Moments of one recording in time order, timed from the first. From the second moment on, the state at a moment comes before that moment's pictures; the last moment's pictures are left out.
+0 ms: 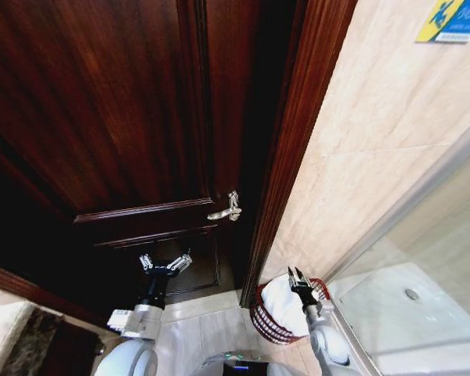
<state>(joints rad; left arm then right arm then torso) 1.85 -1.56 -0.58 -2.38 -0.18 -0.08 0.09 -1.46 1.46 0.60 1.57 0.24 0.09 -0.17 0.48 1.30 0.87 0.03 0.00</state>
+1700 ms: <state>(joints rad) 1.85 -1.56 -0.58 -2.38 -0.18 -0.08 0.09 -1.53 1.49 0.61 1.45 0.64 0.68 -0.54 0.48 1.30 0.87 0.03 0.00</state>
